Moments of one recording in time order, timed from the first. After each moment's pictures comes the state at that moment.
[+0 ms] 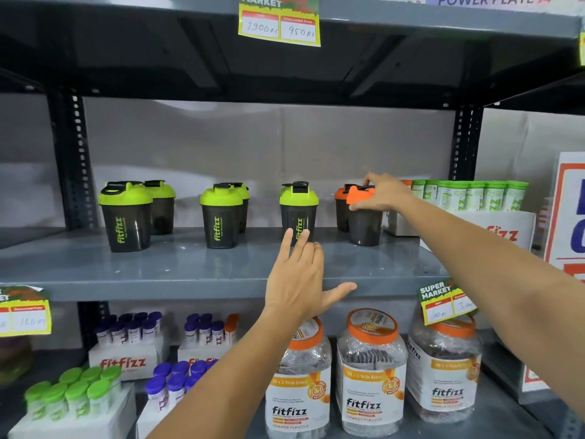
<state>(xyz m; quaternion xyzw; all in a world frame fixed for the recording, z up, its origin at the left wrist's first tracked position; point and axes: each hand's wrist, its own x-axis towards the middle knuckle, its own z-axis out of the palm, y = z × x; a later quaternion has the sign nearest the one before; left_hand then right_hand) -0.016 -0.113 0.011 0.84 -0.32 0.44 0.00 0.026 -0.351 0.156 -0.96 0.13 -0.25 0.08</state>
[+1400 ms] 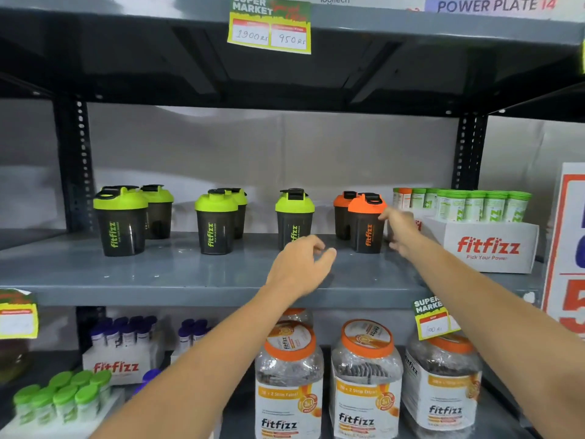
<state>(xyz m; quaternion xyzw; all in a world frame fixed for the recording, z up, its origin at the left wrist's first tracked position) -0.005 -0.134 0.053 0.86 -0.29 0.18 0.39 0.012 -0.366 0.100 -0.68 0.19 -0.27 0.66</state>
